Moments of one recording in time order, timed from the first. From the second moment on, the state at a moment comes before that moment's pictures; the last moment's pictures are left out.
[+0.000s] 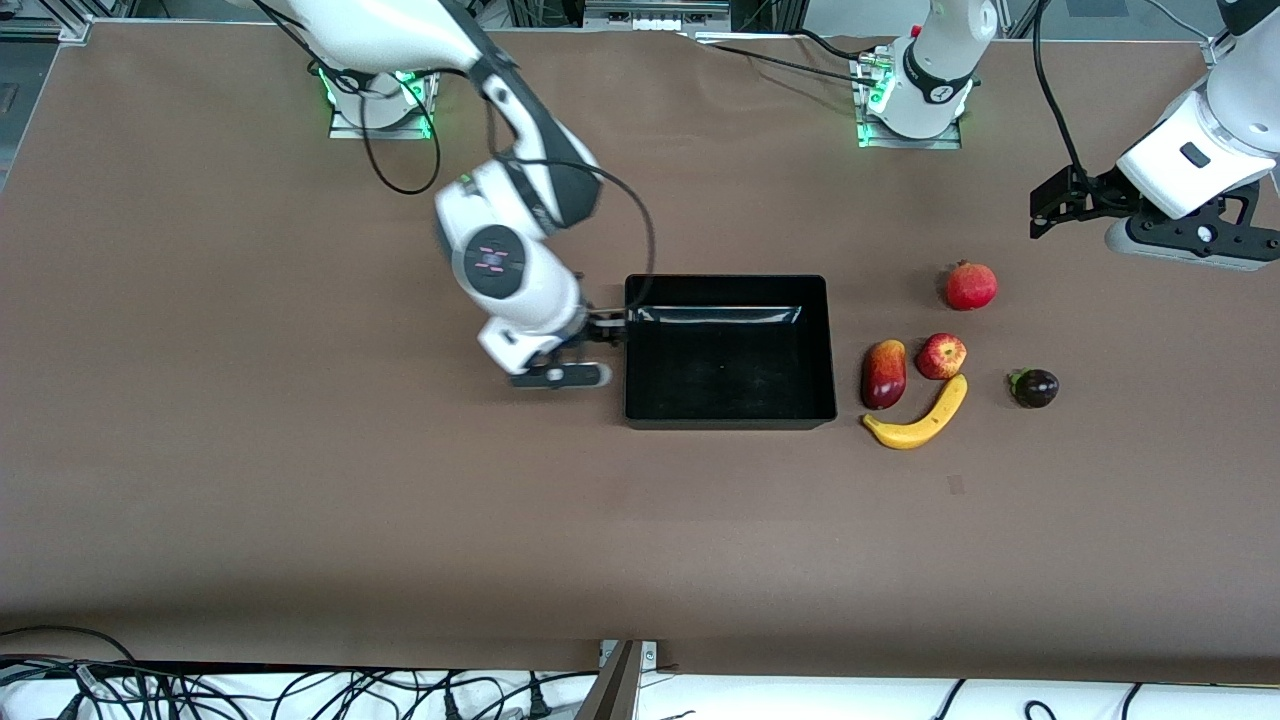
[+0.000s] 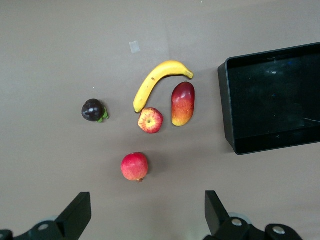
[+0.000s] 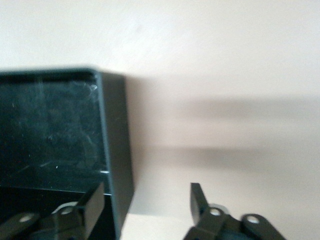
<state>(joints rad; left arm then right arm) 0.17 -0.05 -0.25 -1.69 -0.01 1.58 0.05 0.65 0.55 -0.11 -1.46 0.26 2.00 0.50</state>
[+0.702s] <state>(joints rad) 0.17 -0.04 -0.26 -1.68 0.00 1.54 0.05 0.48 0.31 -0.33 -1.48 0.06 1.74 0.24</state>
